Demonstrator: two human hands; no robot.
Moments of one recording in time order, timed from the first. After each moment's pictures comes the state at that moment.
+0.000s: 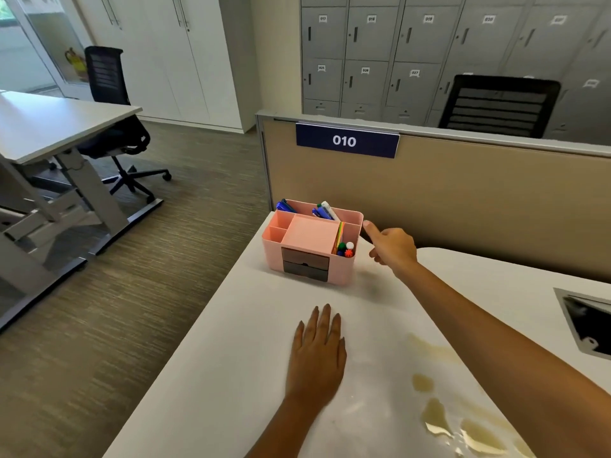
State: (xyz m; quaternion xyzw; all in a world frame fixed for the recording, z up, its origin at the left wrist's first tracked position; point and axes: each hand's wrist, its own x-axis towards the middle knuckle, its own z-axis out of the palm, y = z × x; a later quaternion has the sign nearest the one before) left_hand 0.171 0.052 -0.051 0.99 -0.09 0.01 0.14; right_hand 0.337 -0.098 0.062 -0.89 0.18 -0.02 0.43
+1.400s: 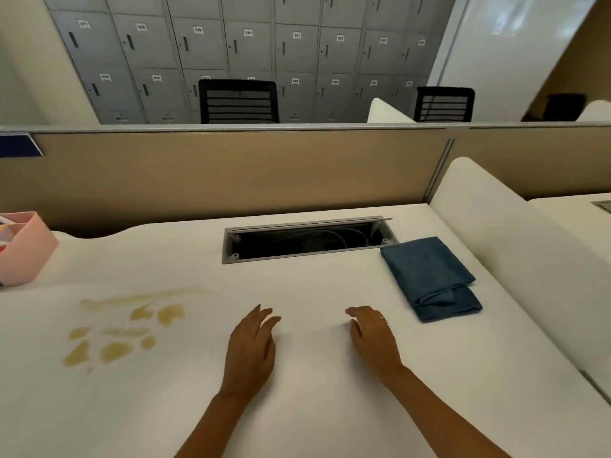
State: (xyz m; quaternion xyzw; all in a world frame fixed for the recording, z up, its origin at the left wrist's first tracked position) left_hand -0.040 -0.381 -0.020 0.90 -0.31 0.09 0.29; right_hand -0.123 -0.619 -0.009 -0.94 0.16 -0.16 0.26
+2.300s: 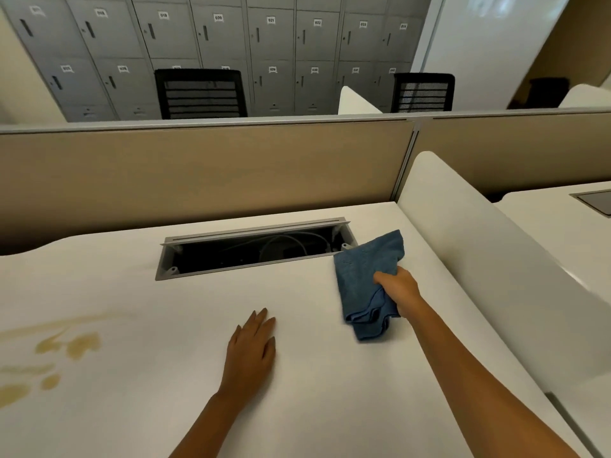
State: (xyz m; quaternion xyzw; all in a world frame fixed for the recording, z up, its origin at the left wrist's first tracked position) left_hand -0.038 -0.523 -0.041 0.92 -0.27 -0.04 0.29; right_hand -0.079 -0.824 0.044 -0.71 0.43 -0.08 0.56
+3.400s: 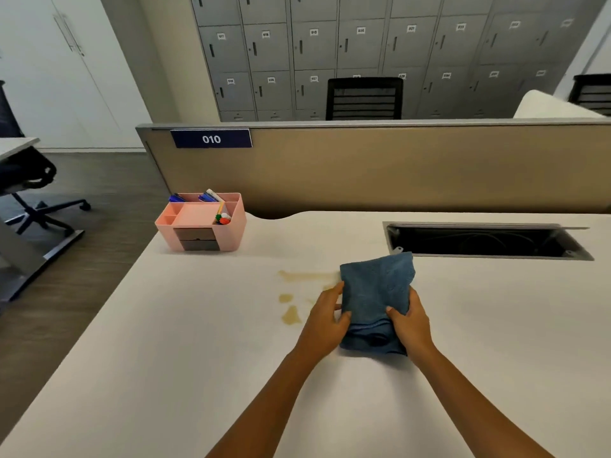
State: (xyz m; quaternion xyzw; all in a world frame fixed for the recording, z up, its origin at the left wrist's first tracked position) left_hand 0.038 -0.163 0.014 0.83 -0.18 -0.10 0.52; right_hand 0.002 -0.340 0.004 -0.77 0.26 -0.10 0.58
